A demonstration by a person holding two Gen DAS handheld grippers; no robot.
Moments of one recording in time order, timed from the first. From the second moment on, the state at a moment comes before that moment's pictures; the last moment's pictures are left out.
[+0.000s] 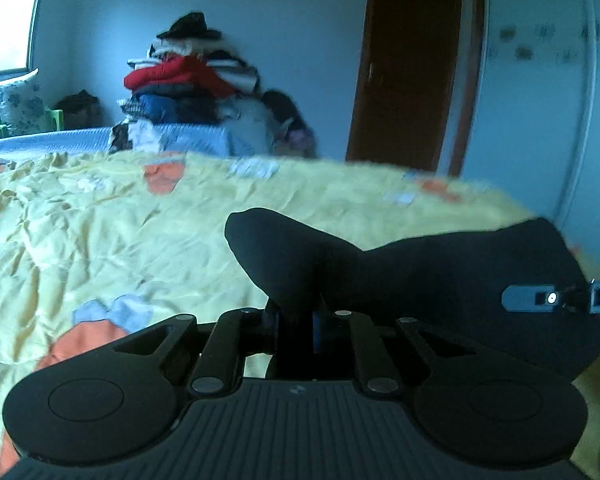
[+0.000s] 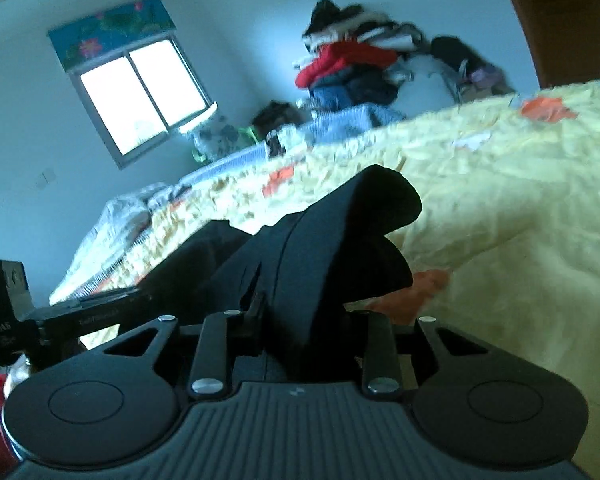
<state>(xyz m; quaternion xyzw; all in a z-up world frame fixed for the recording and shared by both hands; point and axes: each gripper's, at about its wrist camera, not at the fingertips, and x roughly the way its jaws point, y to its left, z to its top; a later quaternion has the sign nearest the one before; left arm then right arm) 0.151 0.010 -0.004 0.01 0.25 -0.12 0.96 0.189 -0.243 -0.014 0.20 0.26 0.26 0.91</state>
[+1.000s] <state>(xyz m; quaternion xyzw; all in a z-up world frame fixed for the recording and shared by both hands) 0.104 -0.027 -0.028 0.04 0.30 -0.11 0.95 0.137 -0.193 -0.026 -0.02 0.27 0.19 0.94</state>
